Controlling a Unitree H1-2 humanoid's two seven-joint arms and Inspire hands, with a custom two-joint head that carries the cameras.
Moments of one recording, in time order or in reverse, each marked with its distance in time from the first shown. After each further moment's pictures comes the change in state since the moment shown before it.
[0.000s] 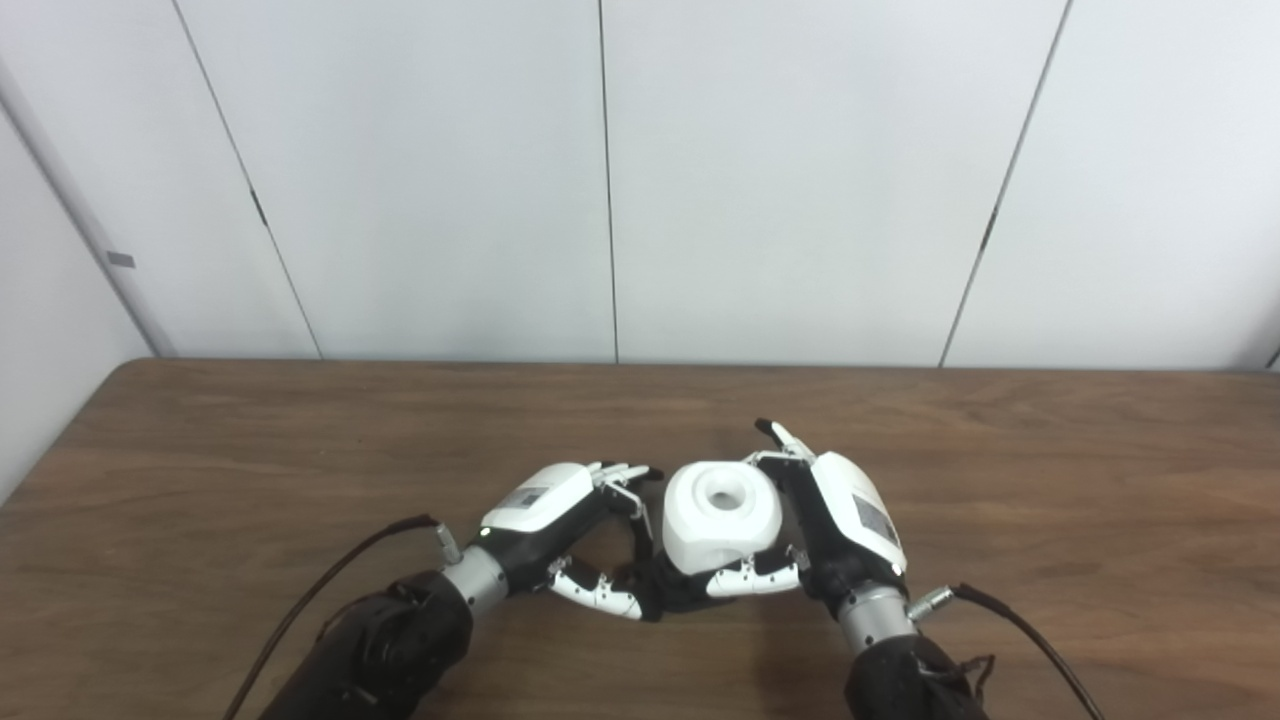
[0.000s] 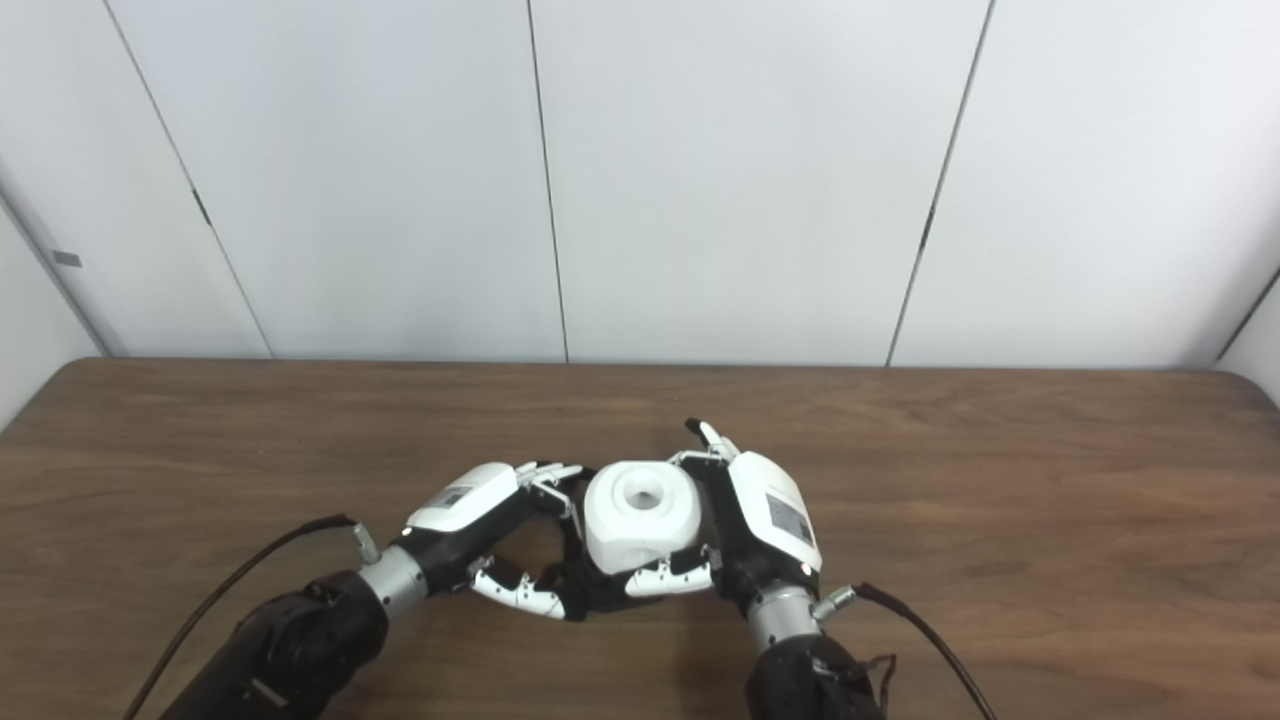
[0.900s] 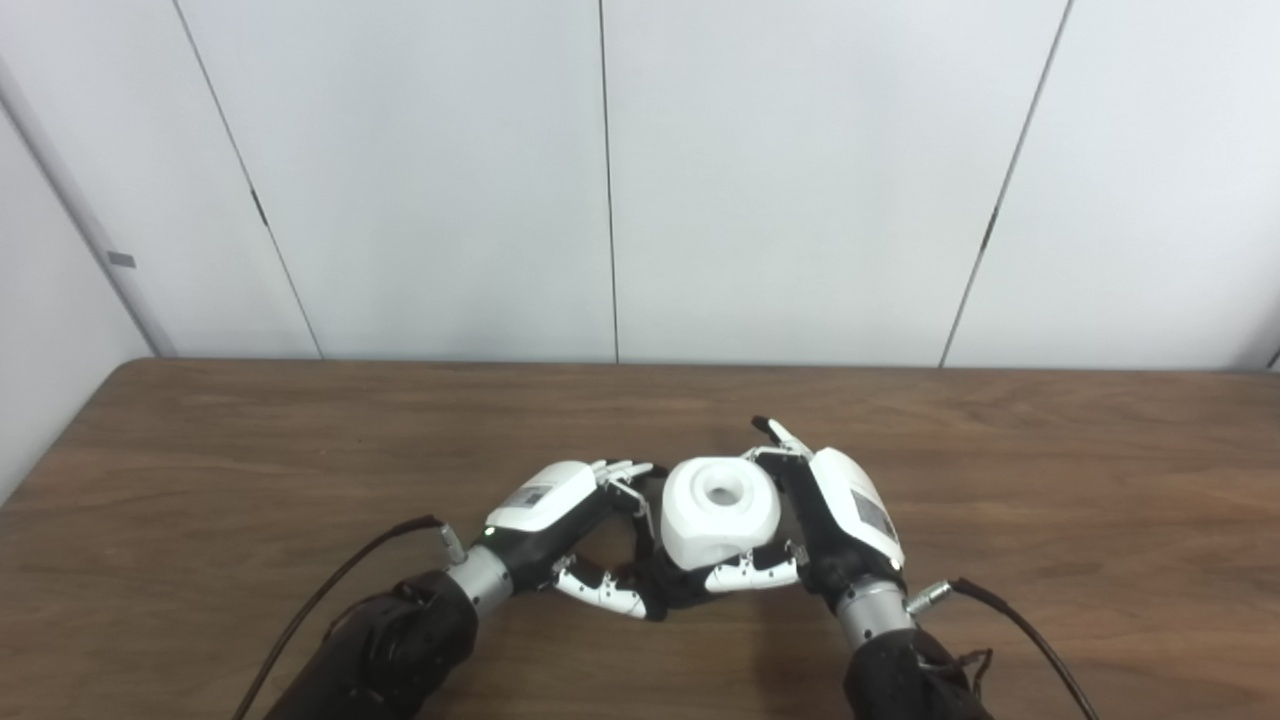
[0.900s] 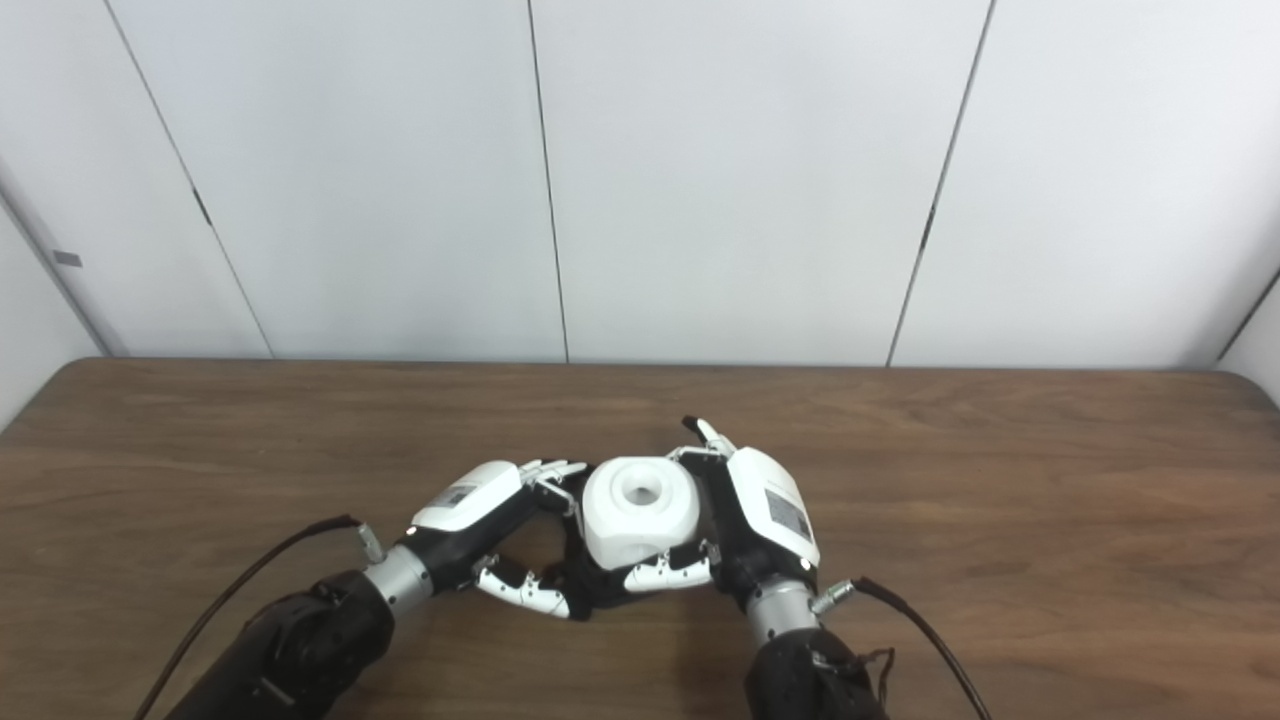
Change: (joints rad) left arm -0.008 -0.007 -0.009 0.029 0.001 -0.018 0.034; right arm -0.012 -0.001 -0.001 0.010 0.013 -0.002 -0.003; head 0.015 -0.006
